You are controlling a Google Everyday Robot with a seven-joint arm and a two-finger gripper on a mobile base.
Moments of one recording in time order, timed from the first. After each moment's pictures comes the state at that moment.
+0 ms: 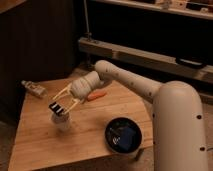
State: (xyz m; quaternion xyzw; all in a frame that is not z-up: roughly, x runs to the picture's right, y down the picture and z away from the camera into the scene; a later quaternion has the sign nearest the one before) arm -0.204 0.061 0.605 -0.25 -0.79 -0.17 0.54
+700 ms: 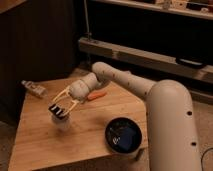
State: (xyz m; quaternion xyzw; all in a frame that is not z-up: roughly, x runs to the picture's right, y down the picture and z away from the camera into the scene) arm -0.203 0.070 0.616 -0.29 -0.77 -0.15 0.54
